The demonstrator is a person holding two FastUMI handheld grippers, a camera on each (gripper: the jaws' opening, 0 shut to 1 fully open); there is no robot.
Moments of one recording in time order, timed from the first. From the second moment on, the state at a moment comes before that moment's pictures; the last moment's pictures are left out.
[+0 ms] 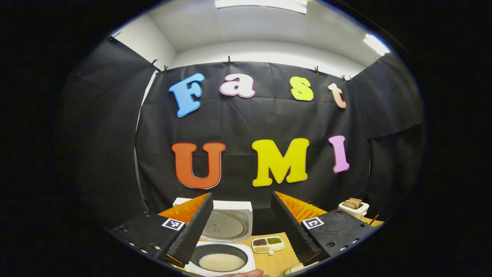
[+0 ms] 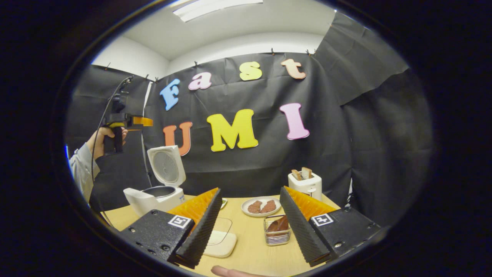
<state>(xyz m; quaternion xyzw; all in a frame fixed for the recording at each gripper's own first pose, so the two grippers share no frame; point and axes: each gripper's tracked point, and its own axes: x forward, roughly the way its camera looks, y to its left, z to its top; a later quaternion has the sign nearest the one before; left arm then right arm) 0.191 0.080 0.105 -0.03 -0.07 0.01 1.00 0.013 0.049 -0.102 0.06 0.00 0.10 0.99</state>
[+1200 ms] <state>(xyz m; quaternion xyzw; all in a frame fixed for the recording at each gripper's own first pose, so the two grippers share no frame) 0.365 0.149 0.006 -0.03 -0.03 0.07 1.00 -0.010 0.056 -0.169 0.03 0.05 0.09 0.99</state>
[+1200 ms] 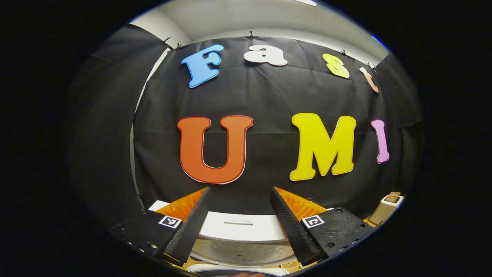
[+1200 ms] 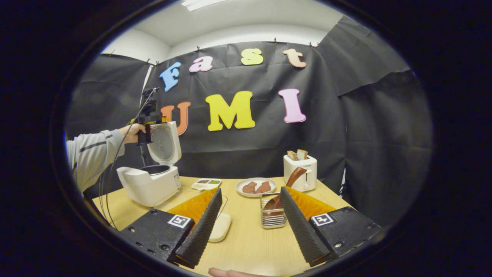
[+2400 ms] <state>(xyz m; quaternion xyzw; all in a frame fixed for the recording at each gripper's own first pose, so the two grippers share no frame) 0.192 0.135 -0.131 0.02 0.25 0.02 0.97 -0.072 0.069 -0.183 0.05 0.04 0.14 0.99</state>
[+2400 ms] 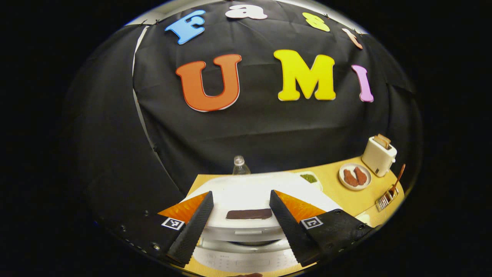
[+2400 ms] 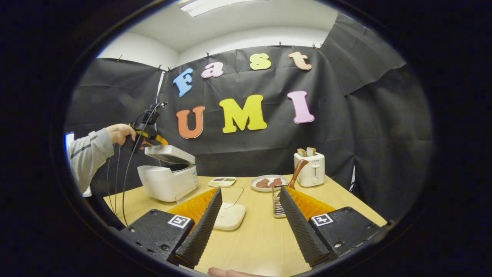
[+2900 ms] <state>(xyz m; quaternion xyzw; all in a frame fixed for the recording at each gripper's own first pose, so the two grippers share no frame) 0.172 0.128 -0.170 -0.03 0.27 0.02 0.96 -0.071 0.081 -0.192 0.05 0.04 0.16 0.99</state>
